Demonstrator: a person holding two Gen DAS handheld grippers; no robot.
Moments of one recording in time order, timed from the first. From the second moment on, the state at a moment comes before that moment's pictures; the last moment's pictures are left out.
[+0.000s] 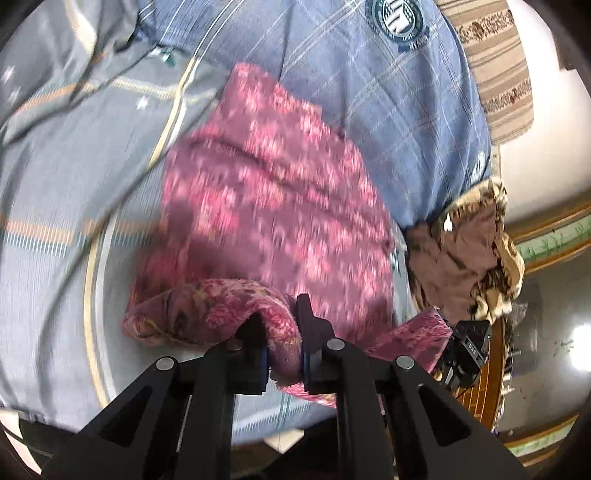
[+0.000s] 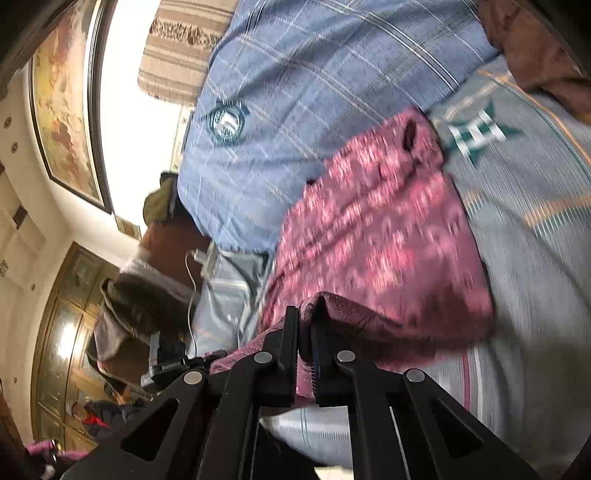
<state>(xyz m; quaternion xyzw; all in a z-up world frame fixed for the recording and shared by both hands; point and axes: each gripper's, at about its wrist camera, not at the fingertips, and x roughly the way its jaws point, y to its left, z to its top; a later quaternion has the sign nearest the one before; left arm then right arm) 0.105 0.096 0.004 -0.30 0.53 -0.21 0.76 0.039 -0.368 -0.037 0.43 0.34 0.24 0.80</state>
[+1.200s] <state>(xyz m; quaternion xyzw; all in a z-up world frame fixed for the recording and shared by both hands) 0.361 0.055 -0.059 -0.29 0.58 -0.14 0.75 0.223 -0.422 -0.083 0.54 0.33 0.18 0.75</state>
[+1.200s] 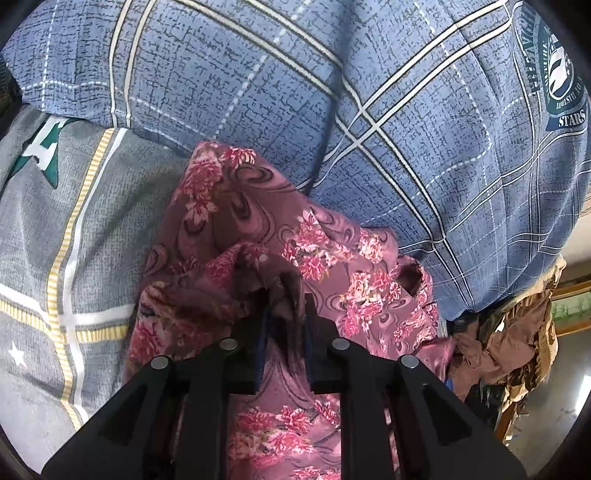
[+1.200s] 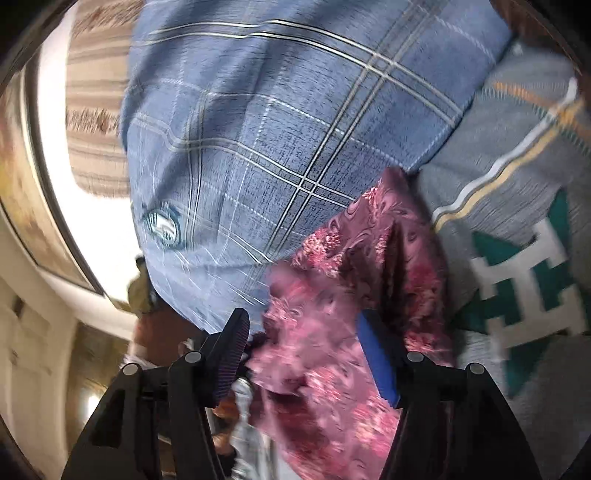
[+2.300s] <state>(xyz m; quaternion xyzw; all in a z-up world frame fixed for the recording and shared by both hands) 0.391 0.123 -0.036 -0.29 0.55 -0.09 0.78 0.306 -0.450 -0.071 0.30 0.40 0.02 0.86</state>
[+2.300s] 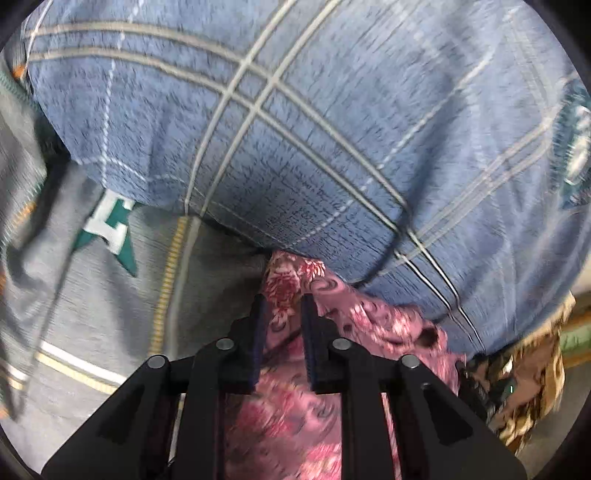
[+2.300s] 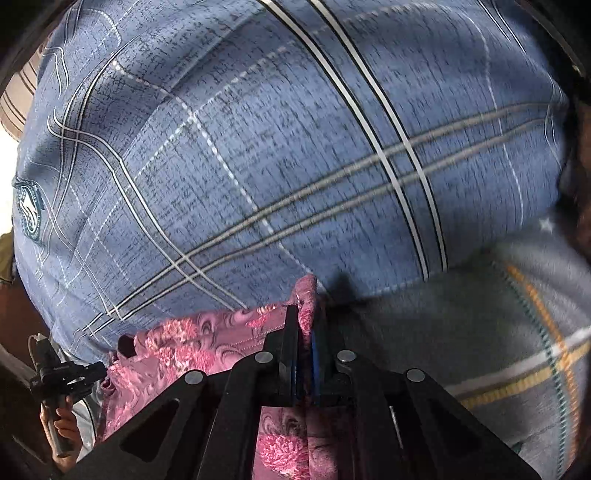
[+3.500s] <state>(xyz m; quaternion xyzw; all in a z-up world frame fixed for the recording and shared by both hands) 0.399 0.042 -0.040 0.00 0.51 -0.05 0.86 0.333 -0.408 -0.052 0.28 0.38 0.04 0.88</state>
